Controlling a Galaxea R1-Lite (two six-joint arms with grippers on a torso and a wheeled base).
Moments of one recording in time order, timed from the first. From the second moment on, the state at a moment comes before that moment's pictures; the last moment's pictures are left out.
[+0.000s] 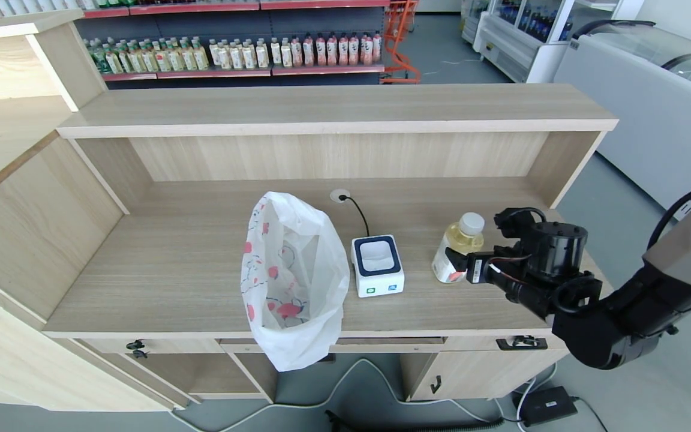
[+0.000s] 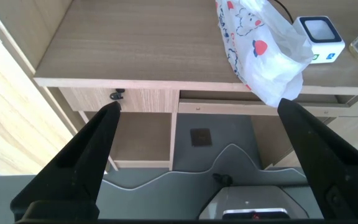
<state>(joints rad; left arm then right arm) -0.01 0.00 0.00 0.01 -0.04 -0.05 0.30 2.09 -0.76 -1.15 -0.13 0.06</state>
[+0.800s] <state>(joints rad) -0.01 0.00 0.00 0.01 -0.04 -0.05 0.33 2.30 -1.03 -1.15 -0.12 0.01</state>
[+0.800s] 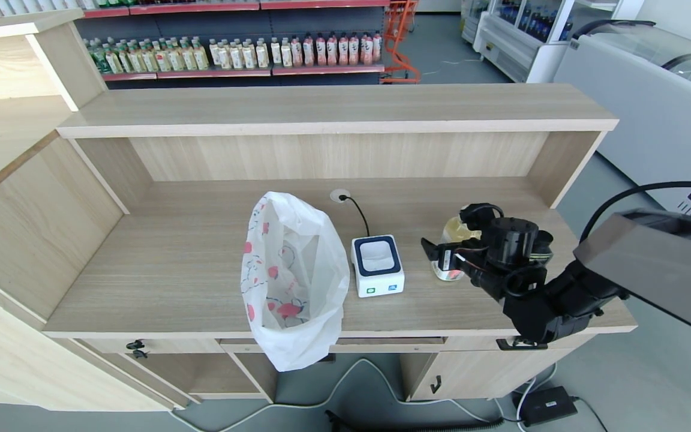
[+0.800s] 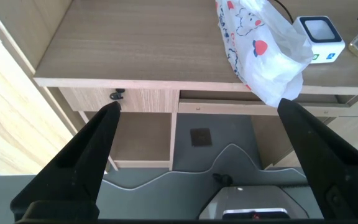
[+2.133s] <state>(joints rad) -0.01 0.00 0.00 0.01 -0.04 -0.05 0.27 2.04 -1.06 -0.89 0.11 0.04</state>
